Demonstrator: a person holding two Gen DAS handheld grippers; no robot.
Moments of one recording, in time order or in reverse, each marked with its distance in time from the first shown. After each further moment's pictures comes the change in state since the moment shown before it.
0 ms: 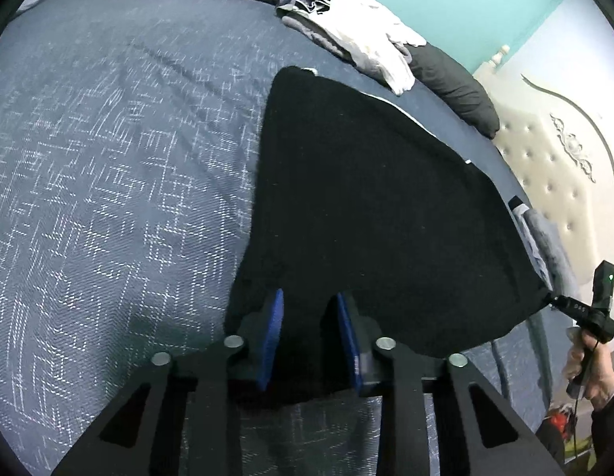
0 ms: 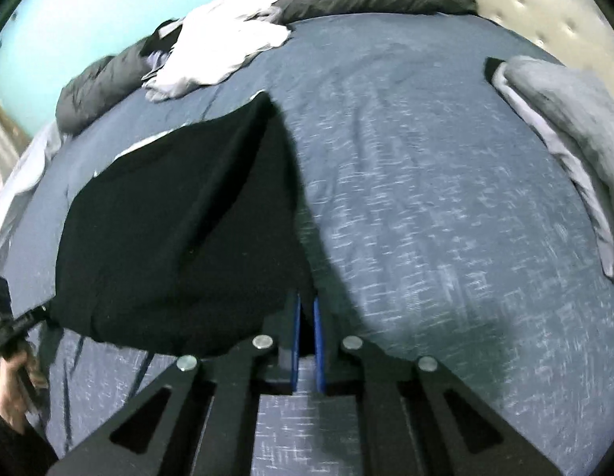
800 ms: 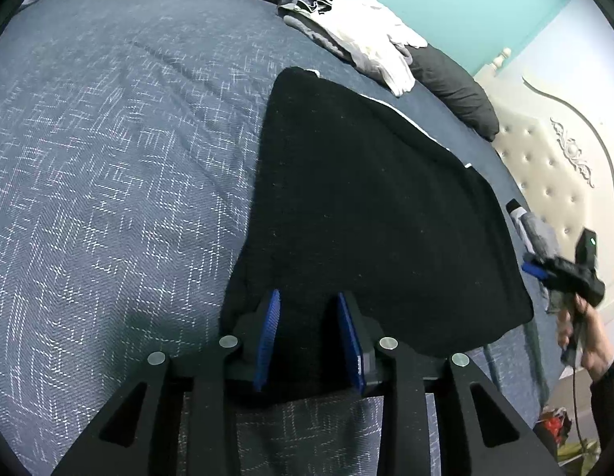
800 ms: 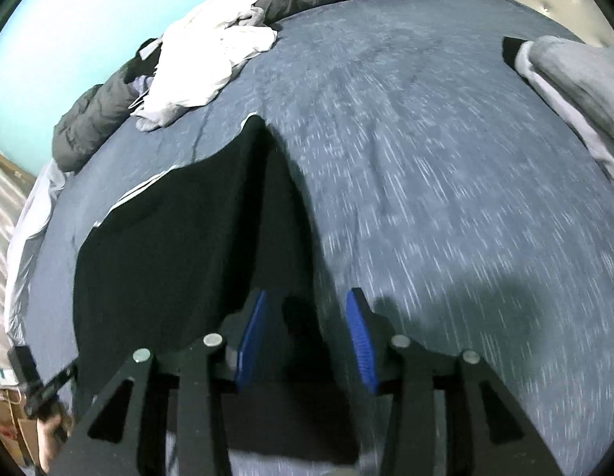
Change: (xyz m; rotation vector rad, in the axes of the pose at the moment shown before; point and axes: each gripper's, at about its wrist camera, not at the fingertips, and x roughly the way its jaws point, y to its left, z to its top) left arm 0.002 -0.006 0.005 -0.009 0.002 -0.007; right arm 0.046 0.009 0.067 0.108 0.041 0.093
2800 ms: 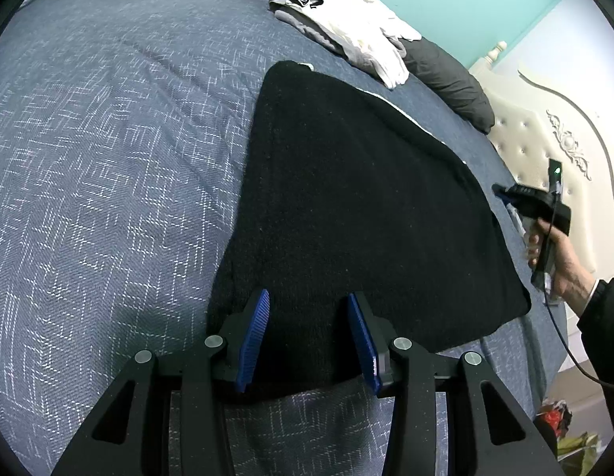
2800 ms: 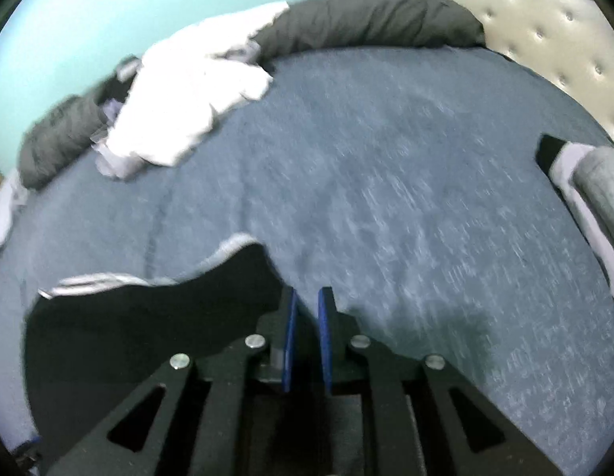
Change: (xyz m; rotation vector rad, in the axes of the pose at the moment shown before) left arm 0.002 -0.005 -0.001 0.011 0.020 -0.013; right arm 0.059 0.027 0.098 -0.092 -0.166 -0.103
